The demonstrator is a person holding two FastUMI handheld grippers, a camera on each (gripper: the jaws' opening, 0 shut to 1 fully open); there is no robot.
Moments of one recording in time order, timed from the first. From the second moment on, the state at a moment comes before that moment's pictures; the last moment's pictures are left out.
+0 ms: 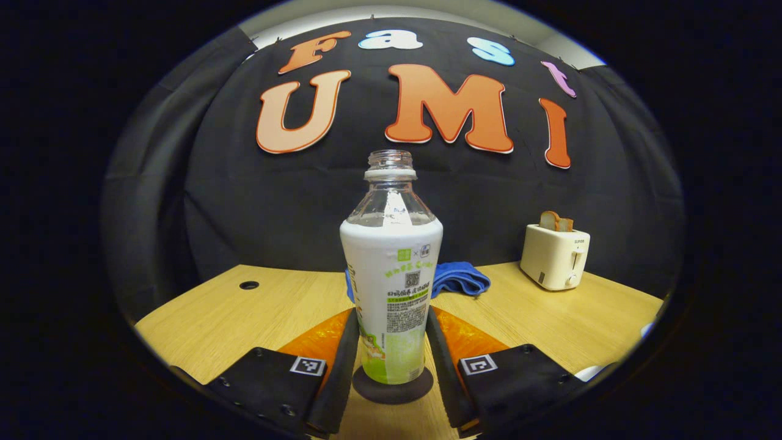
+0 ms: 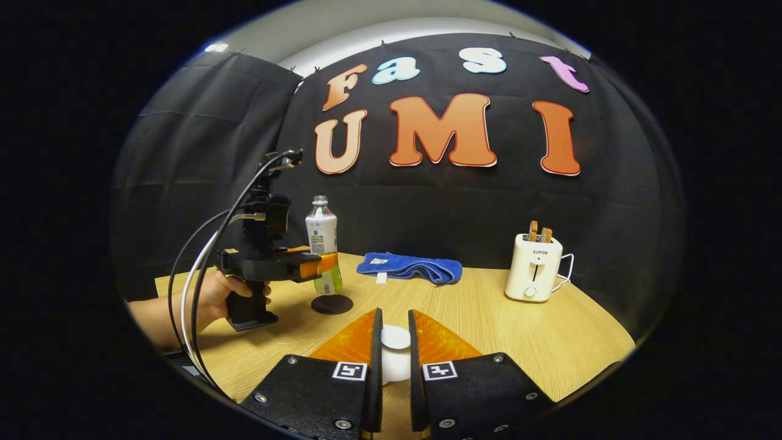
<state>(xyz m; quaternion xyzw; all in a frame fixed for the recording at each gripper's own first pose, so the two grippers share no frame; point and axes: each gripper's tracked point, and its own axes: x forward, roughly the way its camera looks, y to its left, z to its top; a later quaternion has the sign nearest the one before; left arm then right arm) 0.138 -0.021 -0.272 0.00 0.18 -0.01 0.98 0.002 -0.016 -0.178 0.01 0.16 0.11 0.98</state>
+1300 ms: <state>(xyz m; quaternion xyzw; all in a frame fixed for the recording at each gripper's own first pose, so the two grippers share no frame) 0.114 -0.012 -0.282 -0.03 0.23 -0.01 0.97 0.006 0.012 -0.194 0.00 0.18 0.13 0.97</state>
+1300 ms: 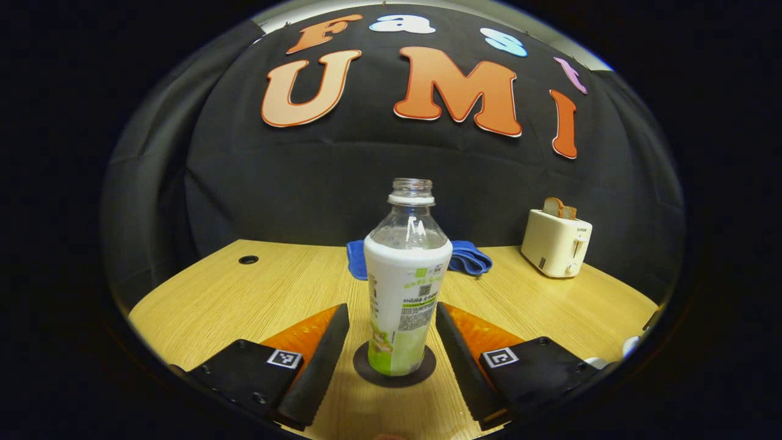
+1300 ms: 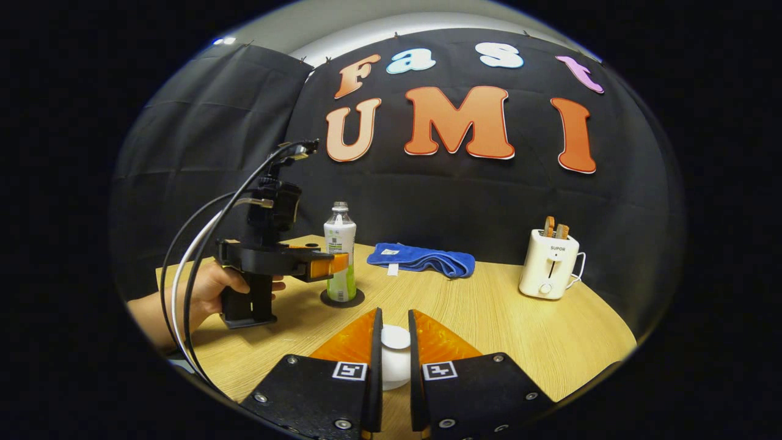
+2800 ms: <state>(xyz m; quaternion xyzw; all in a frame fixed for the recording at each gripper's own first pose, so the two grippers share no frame) 0.055 -0.009 -0.220 0.02 0.15 -0.02 0.99 0.020 0.035 -0.242 -0.07 0.22 0.12 0.97</state>
